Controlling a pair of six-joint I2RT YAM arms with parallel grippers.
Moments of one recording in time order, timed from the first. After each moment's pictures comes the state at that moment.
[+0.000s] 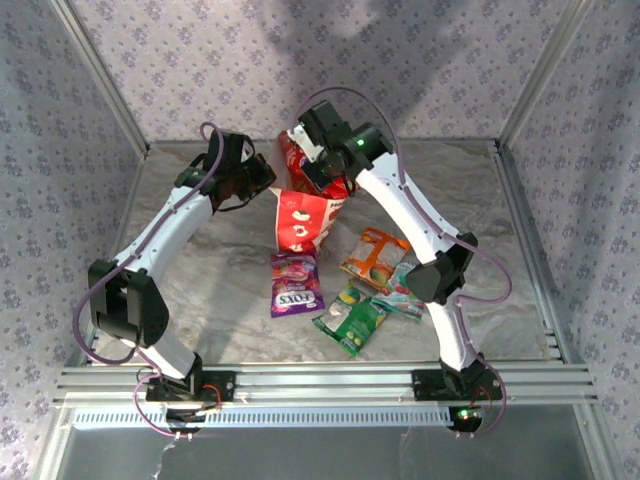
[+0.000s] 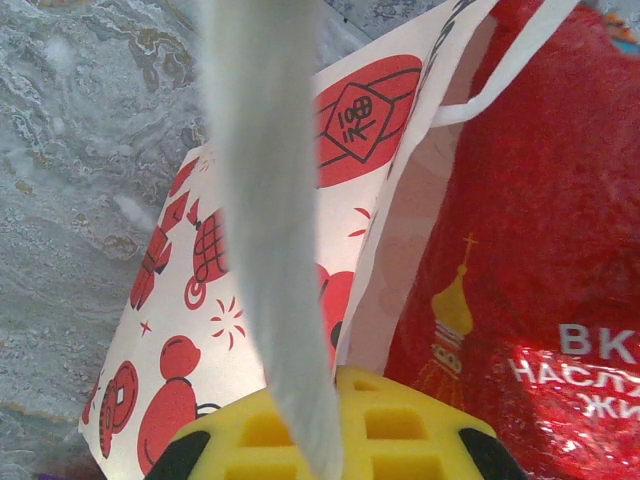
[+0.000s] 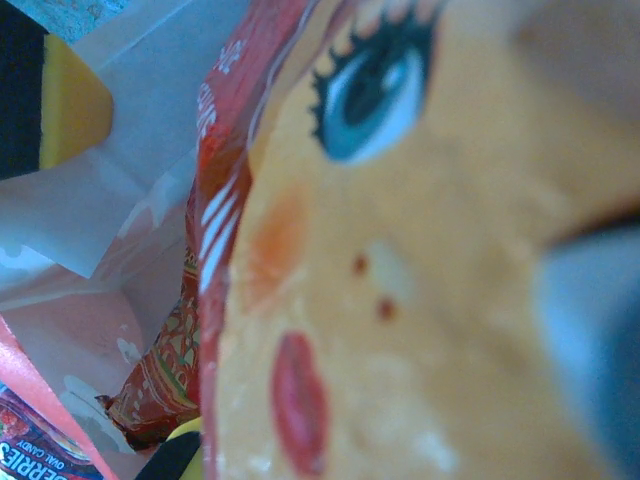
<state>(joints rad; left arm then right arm) -0.35 1.61 1.47 -0.56 0.19 -0.86 0.71 2.14 2.53 -1.31 0.18 -0.14</state>
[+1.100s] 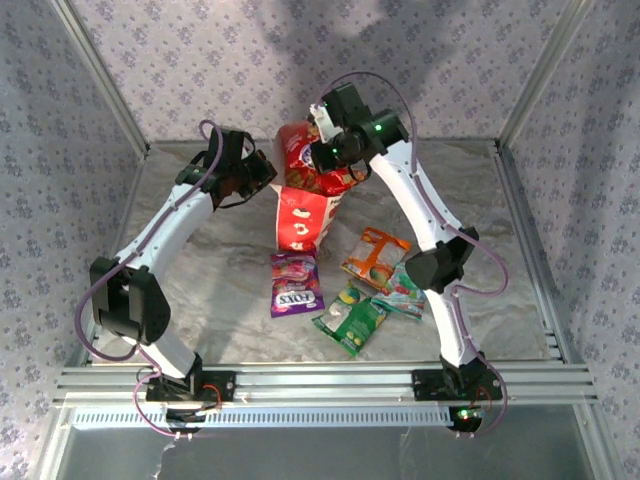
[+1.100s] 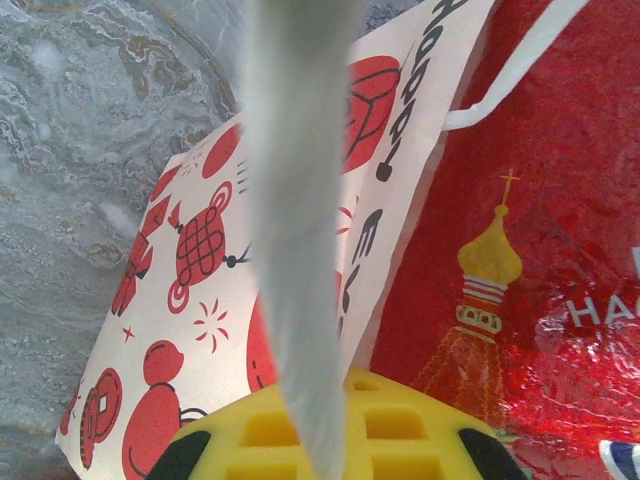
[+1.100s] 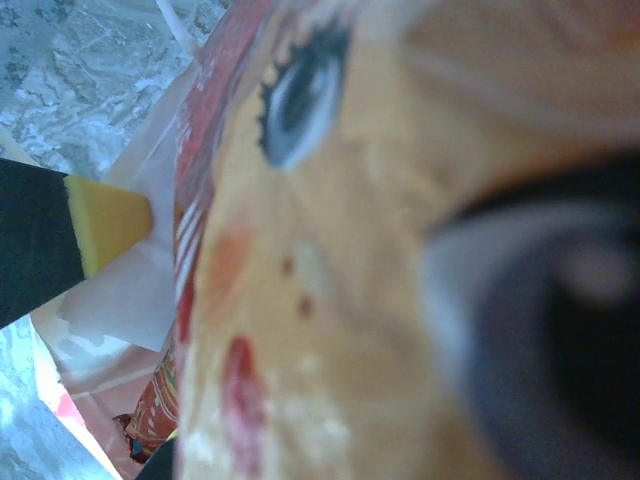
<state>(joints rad) -0.36 1.62 1.49 -0.55 0.20 -0.89 0.58 2.22 2.68 -1.31 -0.12 0.13</state>
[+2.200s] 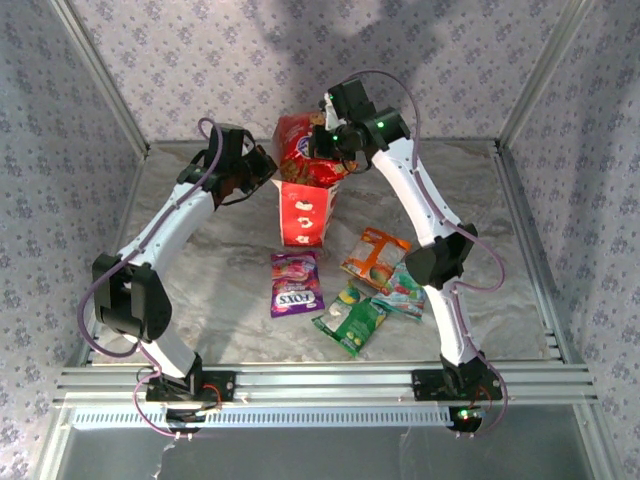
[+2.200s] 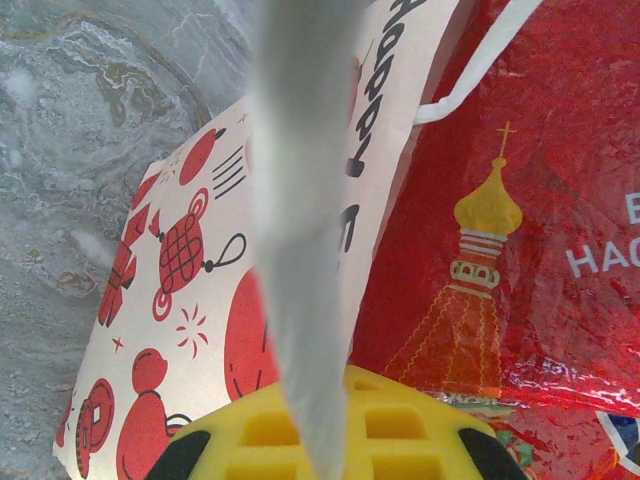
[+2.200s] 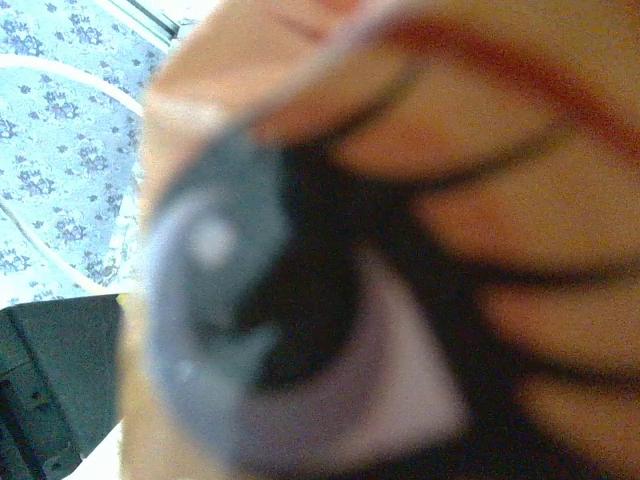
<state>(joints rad) -0.36 1.64 1.49 -0.48 0.20 -0.93 0.55 2.25 2.68 -1.19 -0.23 0.47</state>
